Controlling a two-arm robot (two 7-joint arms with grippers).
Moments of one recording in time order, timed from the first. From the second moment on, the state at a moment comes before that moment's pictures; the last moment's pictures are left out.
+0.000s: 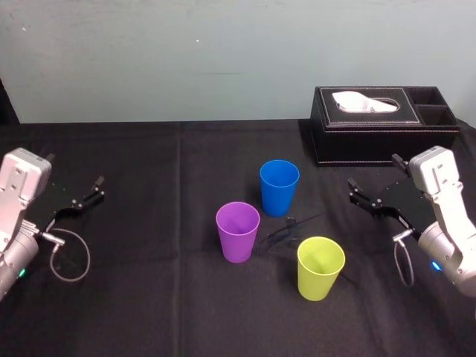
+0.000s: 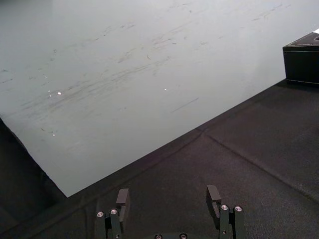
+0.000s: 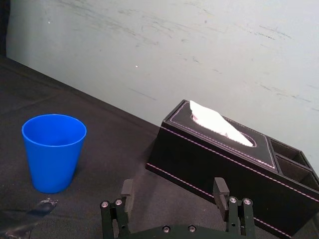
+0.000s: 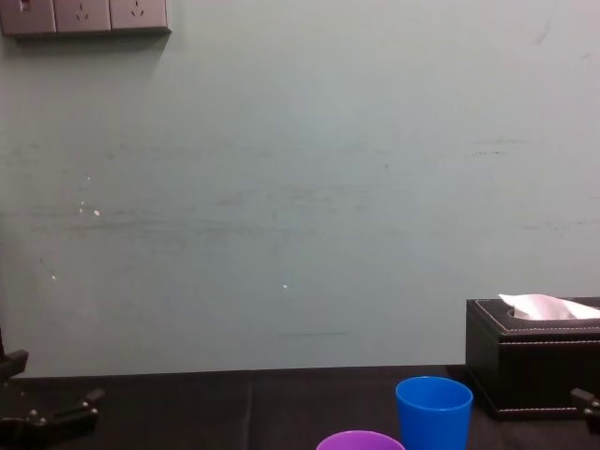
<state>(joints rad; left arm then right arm) -0.20 0.60 0.45 -1.41 -0.25 -0.12 0.03 0.20 0.60 -0.45 -1.41 0.25 -0.12 -0.03</state>
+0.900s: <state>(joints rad) -0.20 0.60 0.45 -1.41 -0.25 -0.12 0.03 0.20 0.60 -0.45 -1.41 0.25 -0.12 -0.03</state>
